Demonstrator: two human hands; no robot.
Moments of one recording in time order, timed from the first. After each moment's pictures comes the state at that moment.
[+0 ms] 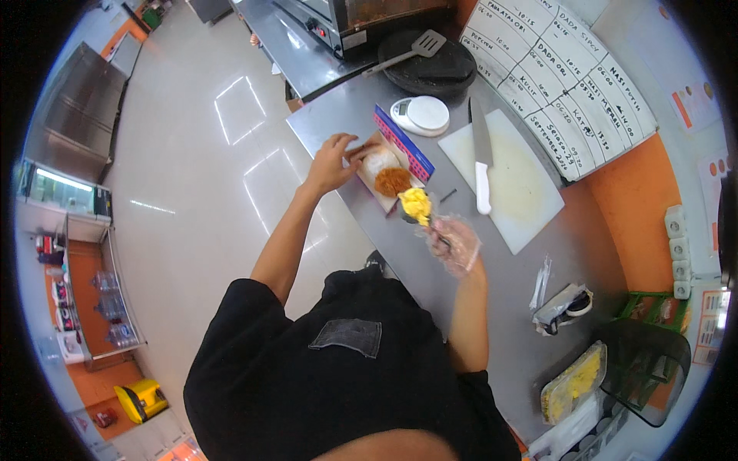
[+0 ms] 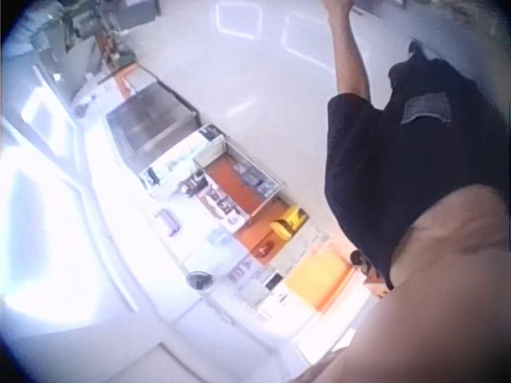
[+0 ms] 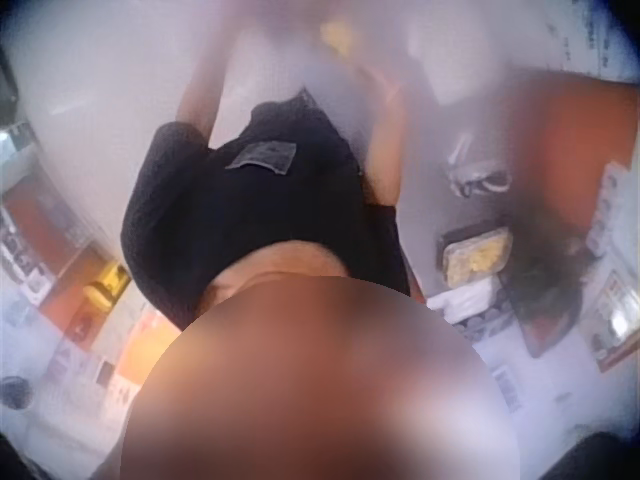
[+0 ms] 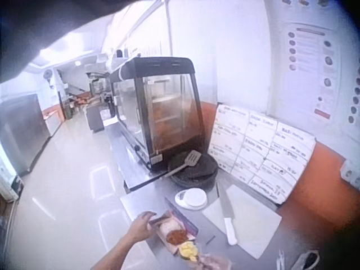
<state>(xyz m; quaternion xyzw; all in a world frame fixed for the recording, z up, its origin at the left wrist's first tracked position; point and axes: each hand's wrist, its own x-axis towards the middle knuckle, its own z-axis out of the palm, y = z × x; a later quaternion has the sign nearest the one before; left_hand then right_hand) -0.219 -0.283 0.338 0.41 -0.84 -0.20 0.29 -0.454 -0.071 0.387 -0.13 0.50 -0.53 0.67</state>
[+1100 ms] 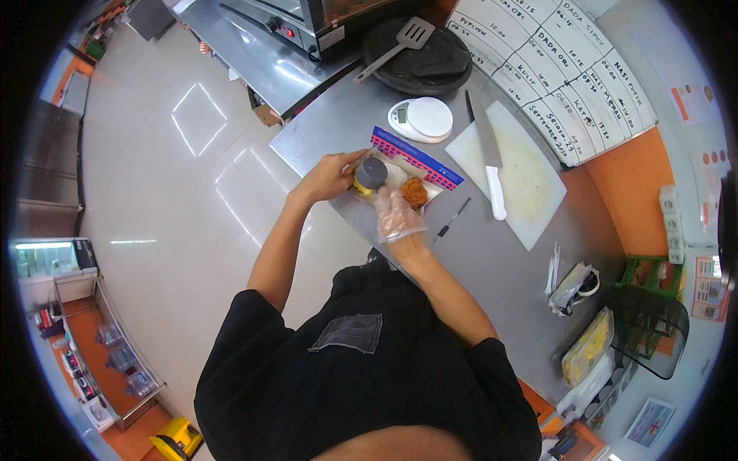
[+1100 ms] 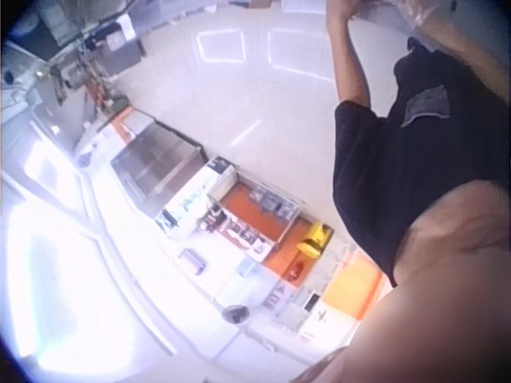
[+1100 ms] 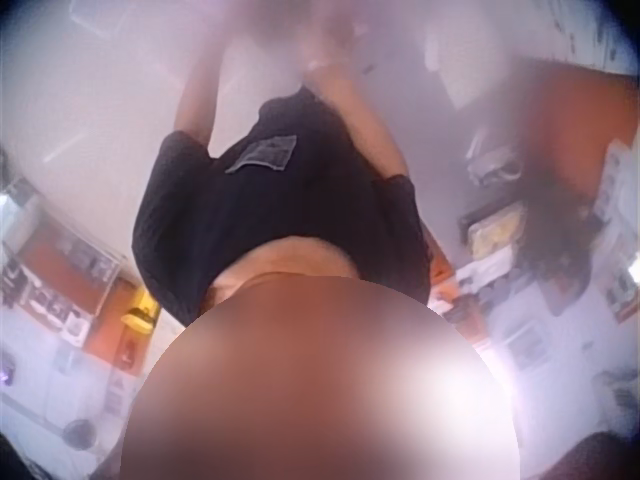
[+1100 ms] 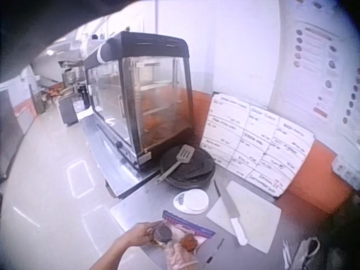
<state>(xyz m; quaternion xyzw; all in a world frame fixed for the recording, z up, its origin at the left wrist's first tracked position) -0.210 -0.361 0.359 0.31 -0.85 -0.42 0.10 -0.341 -0.194 0.321 -0.65 0.74 -0.19 0.04</state>
